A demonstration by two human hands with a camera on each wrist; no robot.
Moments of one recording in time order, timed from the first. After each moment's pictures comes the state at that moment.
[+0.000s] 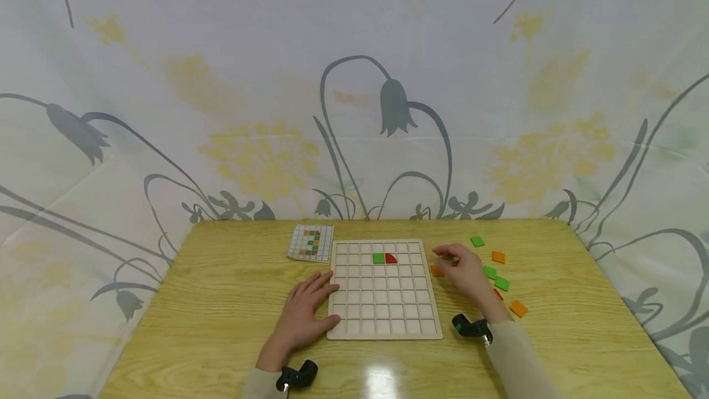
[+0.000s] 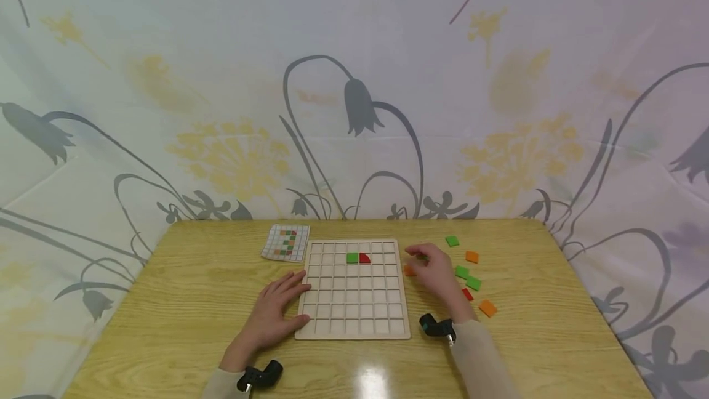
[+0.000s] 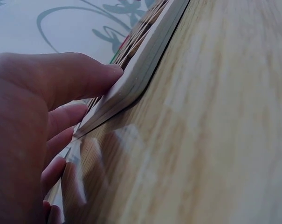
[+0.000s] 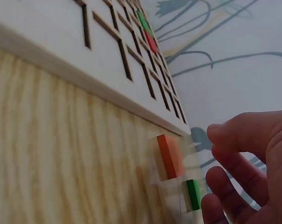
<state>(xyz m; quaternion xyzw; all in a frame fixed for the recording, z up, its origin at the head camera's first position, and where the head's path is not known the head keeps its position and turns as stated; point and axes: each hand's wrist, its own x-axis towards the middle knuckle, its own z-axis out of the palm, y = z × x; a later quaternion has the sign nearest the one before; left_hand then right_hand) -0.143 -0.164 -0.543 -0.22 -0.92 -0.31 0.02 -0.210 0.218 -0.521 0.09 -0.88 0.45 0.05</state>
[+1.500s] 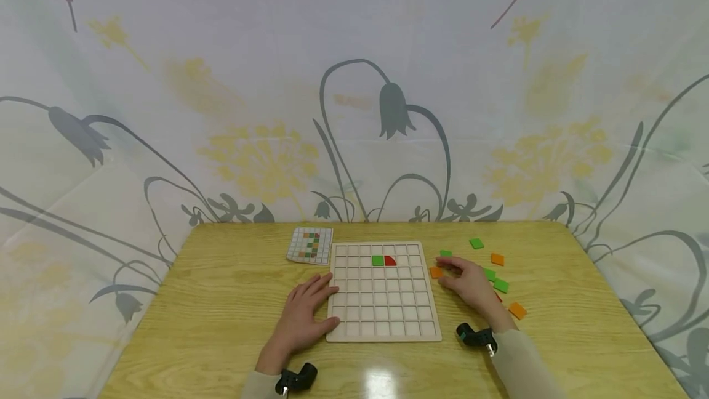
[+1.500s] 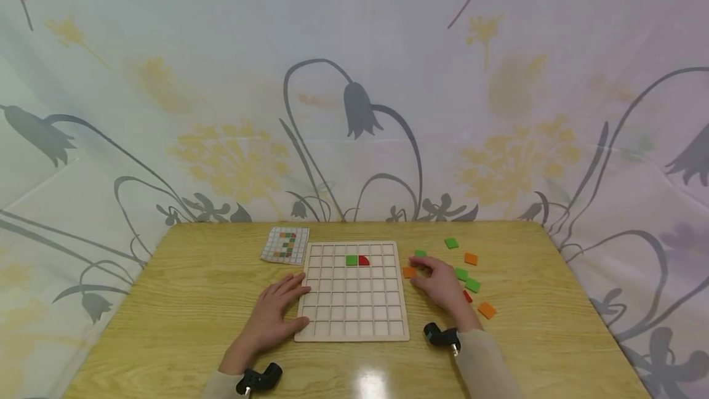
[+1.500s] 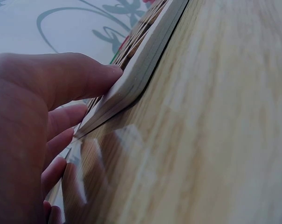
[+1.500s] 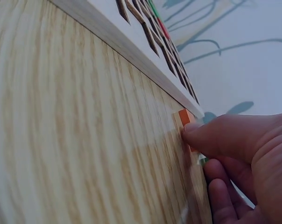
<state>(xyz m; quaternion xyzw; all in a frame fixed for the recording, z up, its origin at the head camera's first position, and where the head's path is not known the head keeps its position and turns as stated) -0.142 -0.163 -0.542 -0.22 -0.93 -0.30 0.03 -0.199 0.232 -0.533 0.09 -0.89 0.45 -0.01</state>
